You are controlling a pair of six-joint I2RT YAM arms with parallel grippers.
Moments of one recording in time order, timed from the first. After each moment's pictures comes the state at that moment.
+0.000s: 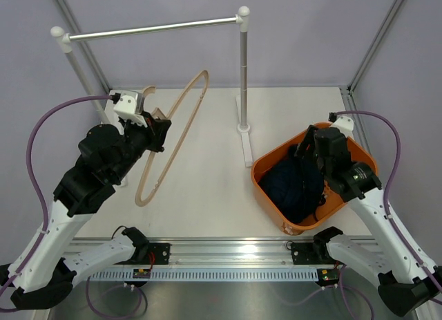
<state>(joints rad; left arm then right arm) -0.70 0.86 1.35 -0.58 -0.25 -0.22 0.44 0.89 1.04 -0.75 0.46 0.58</state>
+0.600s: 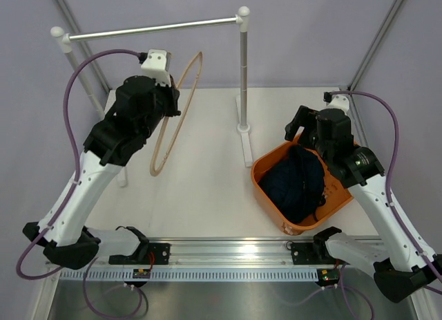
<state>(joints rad) -0.64 1.23 1.69 -0.69 -0.36 -0.18 0.43 1.00 1.24 -0.70 0.32 0.53</state>
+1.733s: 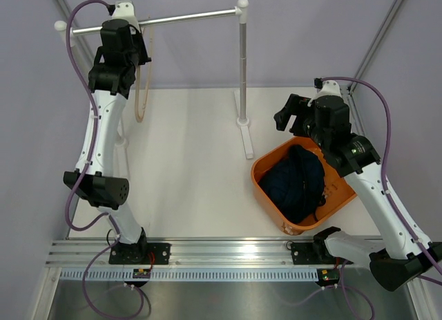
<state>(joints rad) -0.16 1.77 2.23 -0.67 -0.21 -0.09 0.43 1.11 1.34 -0.61 0.16 0.46</state>
